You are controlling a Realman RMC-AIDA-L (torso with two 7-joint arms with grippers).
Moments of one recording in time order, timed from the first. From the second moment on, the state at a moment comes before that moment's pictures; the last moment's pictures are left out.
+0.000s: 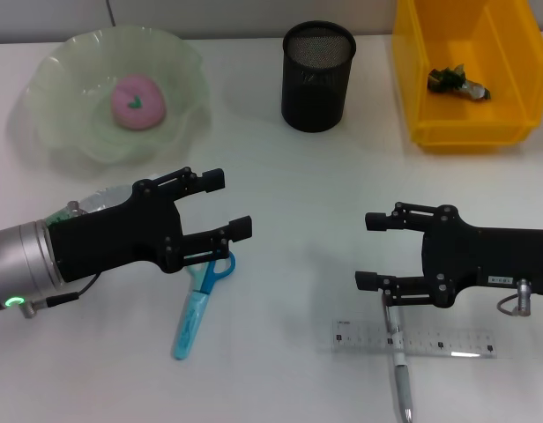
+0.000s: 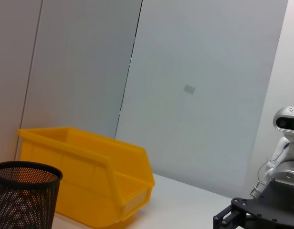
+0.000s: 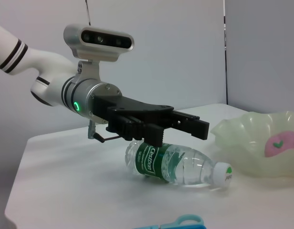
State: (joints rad) left arm -0.42 -1.97 1.39 0.34 1.15 1.50 -1.00; right arm 0.48 2.06 -0.74 -0.48 -1.97 -1.62 0.98
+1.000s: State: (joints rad) left arm -0.47 -1.90 1.12 0.73 1.63 1.44 -1.51; right arm 0.48 2.06 -0.76 -0.48 -1.97 -1.61 0.98
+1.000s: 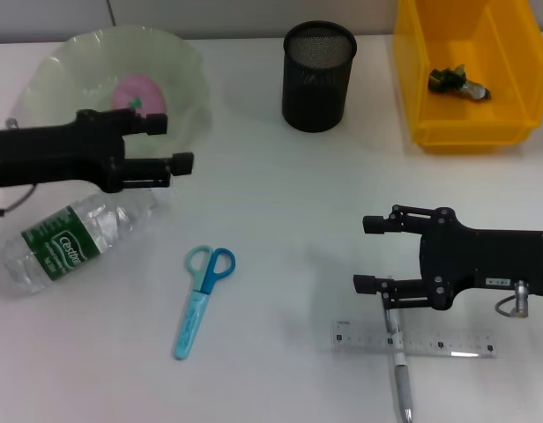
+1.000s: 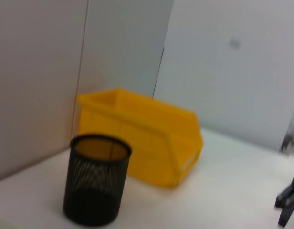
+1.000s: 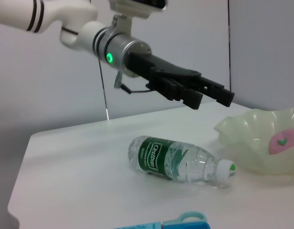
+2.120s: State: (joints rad) left arm -0.72 -2.05 1.07 1.08 2.61 1.52 -2.01; right arm 0.49 2.06 -0.76 -0.48 -1.98 -1.60 0.99
